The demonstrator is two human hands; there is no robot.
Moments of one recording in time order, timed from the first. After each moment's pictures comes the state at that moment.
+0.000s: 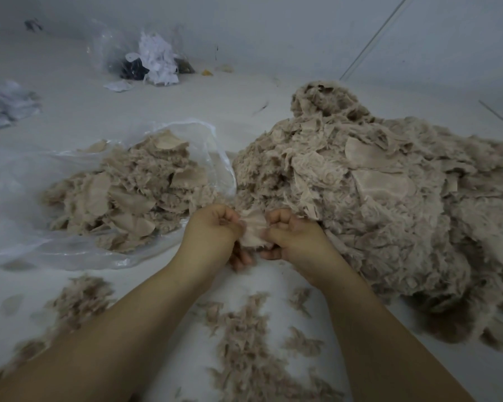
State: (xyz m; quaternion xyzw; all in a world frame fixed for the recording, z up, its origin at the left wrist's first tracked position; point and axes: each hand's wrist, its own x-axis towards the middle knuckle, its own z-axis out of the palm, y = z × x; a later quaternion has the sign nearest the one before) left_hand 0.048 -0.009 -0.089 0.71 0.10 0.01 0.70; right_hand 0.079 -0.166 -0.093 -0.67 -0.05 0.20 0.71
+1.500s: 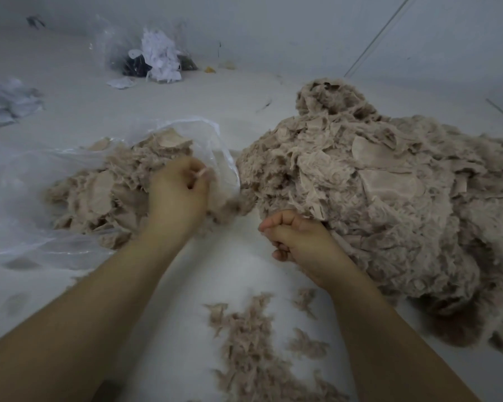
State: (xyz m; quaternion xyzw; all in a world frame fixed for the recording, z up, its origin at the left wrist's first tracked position) left_hand 0.076 0.037 -0.063 0.82 0.11 0.27 0.49; right_hand 0.082 -0.167 -0.095 -0.71 -0.06 0.20 0.67
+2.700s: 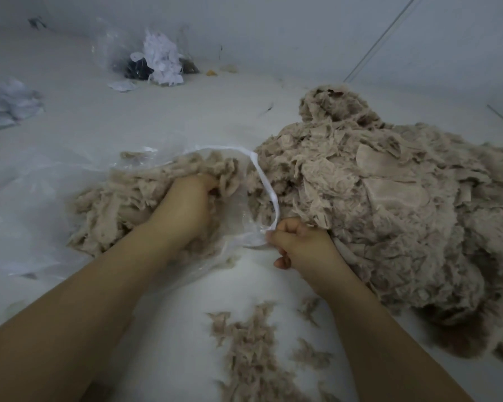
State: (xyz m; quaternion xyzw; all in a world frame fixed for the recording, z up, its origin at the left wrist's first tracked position) left_hand 0.103 0.057 -0.070 0.96 -0.06 0.14 0.24; right_hand 0.087 -0.161 -0.102 -0.72 0.01 0.16 0.67
